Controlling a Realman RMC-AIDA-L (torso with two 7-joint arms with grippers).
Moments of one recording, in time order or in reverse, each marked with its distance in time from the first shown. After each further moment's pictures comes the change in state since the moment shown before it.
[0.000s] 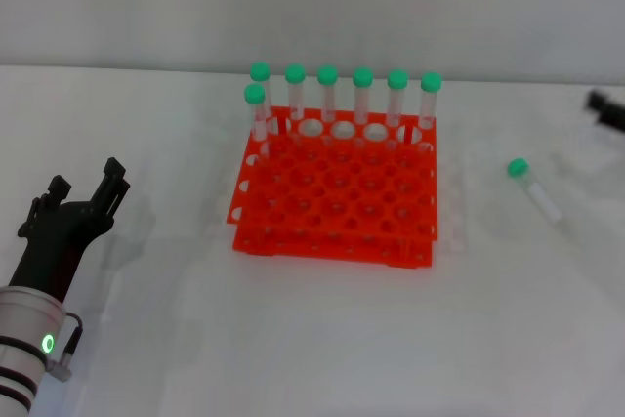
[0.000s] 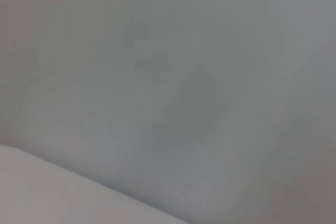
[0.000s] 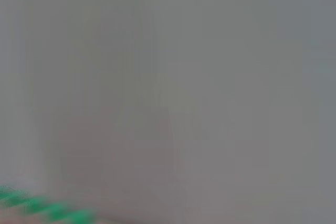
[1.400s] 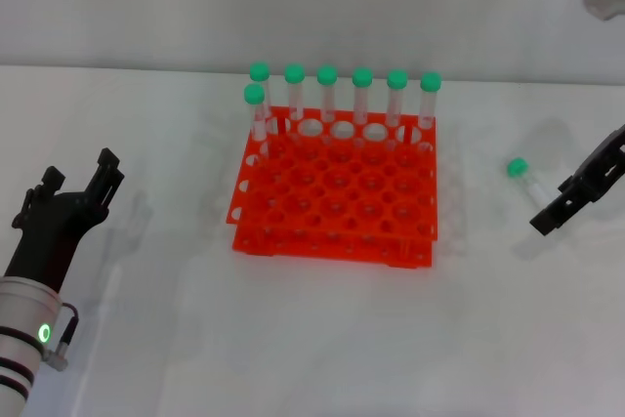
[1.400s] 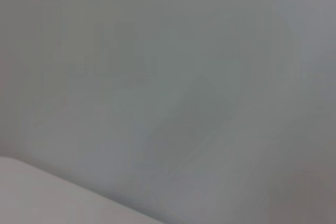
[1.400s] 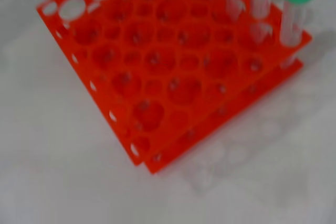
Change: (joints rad) left arm -0.017 0.002 -0.016 -0.011 -0.003 0.001 0.000; right arm 0.589 -0.110 0.009 -0.049 -1.438 -0.501 1.249
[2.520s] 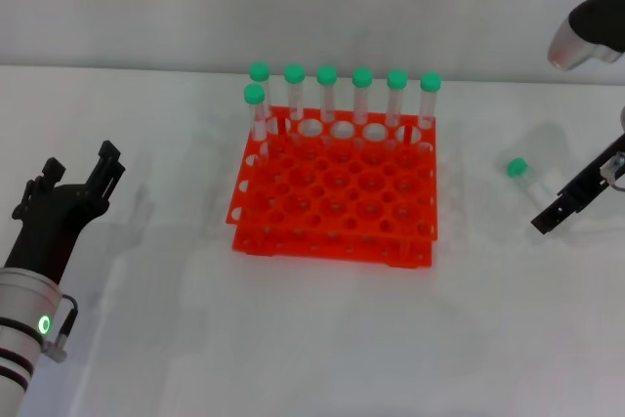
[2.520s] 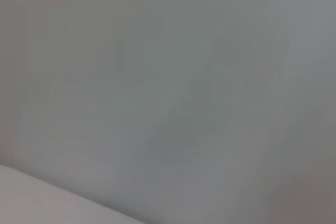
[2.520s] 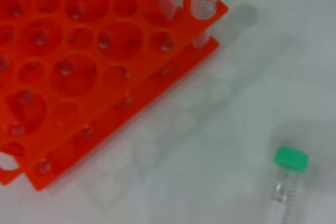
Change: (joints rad) left arm -0.017 0.004 0.000 -0.010 0.000 0.000 0.002; right arm -0.025 0.194 0.415 0.015 -0.617 0.186 0.056
